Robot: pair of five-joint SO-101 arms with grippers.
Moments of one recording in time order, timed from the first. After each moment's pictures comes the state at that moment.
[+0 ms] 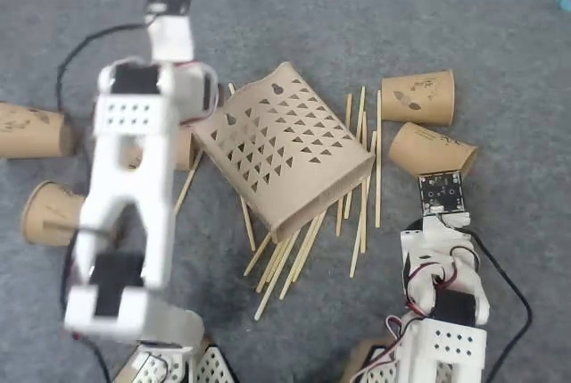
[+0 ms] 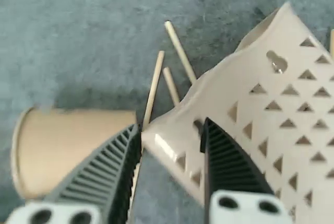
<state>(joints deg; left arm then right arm) -4.2 6.2 -6.9 76.3 3.2 7.5 -90.5 95.7 50.8 16.2</state>
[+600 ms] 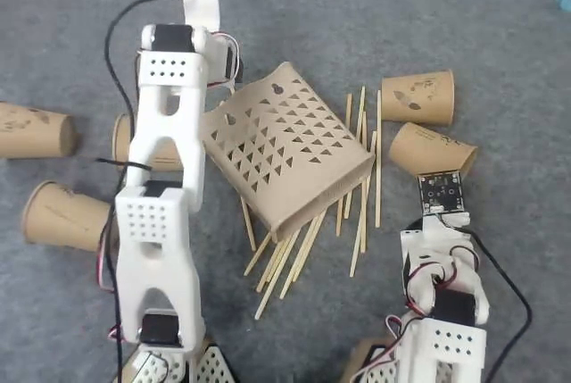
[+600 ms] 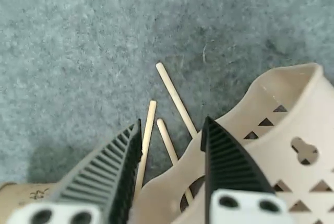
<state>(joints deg) -3.2 47.6 -57.5 89.7 3.2 7.5 -90.5 95.7 50.9 16.2</state>
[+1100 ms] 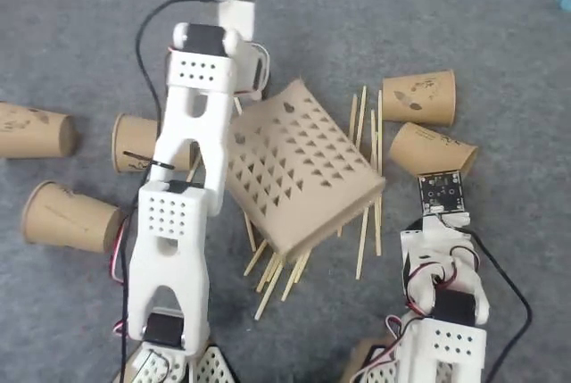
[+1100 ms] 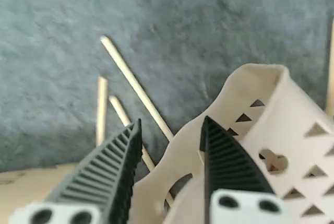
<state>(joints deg) 4.2 49.4 -60.1 98.3 3.6 7.5 -90.5 95.7 50.9 16.2</state>
